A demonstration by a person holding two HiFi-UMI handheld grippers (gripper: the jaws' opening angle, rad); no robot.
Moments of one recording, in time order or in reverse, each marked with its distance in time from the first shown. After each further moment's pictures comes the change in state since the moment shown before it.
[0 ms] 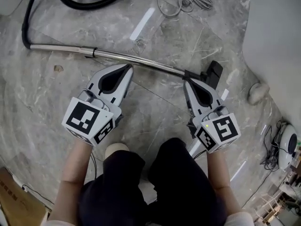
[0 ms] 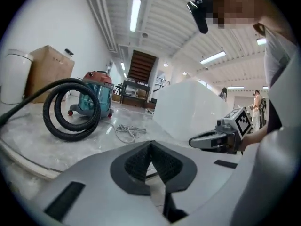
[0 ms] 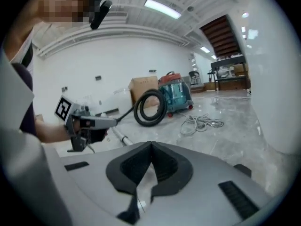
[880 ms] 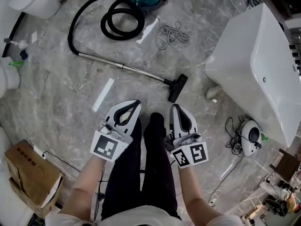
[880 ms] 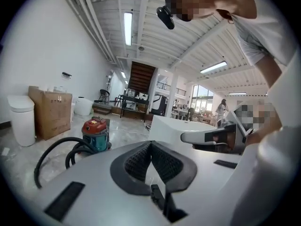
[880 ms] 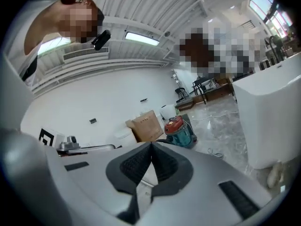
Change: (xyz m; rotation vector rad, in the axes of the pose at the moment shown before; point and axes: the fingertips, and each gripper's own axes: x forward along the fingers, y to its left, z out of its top) left arm -0.203 -0.171 0.391 -0.012 -0.042 0.075; right arm -0.228 0.151 0.398 0.271 -0.236 -0.093
